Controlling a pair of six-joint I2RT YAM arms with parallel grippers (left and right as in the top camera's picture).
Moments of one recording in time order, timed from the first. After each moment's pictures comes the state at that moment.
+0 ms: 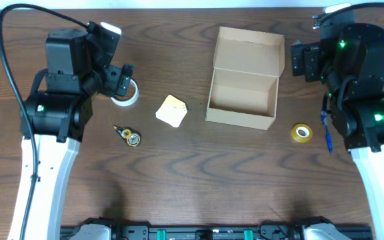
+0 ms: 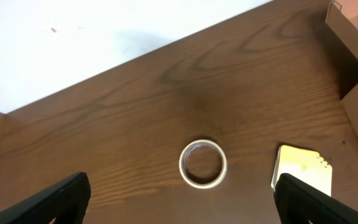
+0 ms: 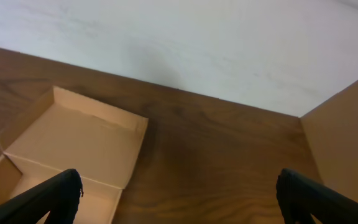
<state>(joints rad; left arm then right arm) -0.12 1.30 1.44 -0.82 -0.04 0.31 0.16 1.27 1.46 -0.68 0.27 -0.18</state>
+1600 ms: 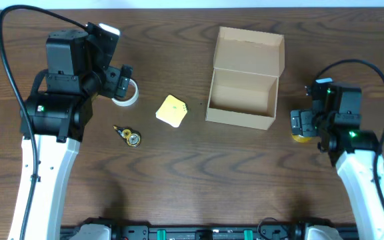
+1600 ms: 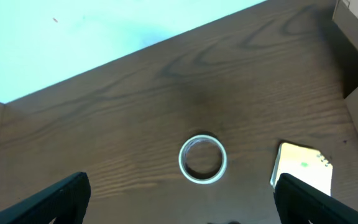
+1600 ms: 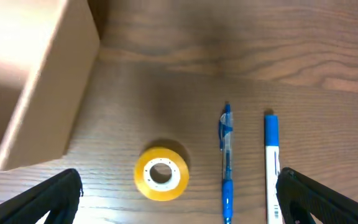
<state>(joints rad) -0.12 1.30 1.44 -0.84 -0.06 0.27 -0.07 1.18 0.82 -0.57 0.10 -0.19</state>
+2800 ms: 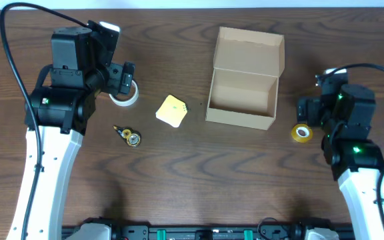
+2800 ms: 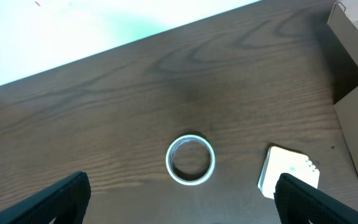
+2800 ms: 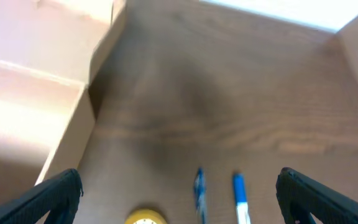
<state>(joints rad) -0.12 1.34 1.44 -0.83 -0.04 0.21 -0.07 1.08 0.79 -0.31 0.10 -0.22</state>
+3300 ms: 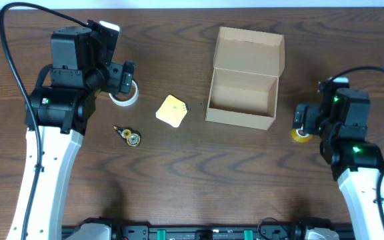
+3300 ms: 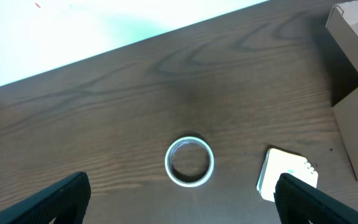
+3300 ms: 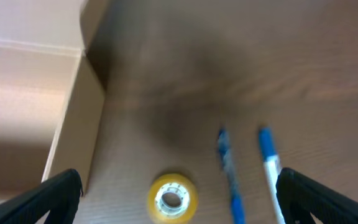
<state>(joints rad) -0.12 1.34 1.44 -0.82 -0.03 0.21 -0.07 1.08 0.78 -0.51 0.08 -0.01</state>
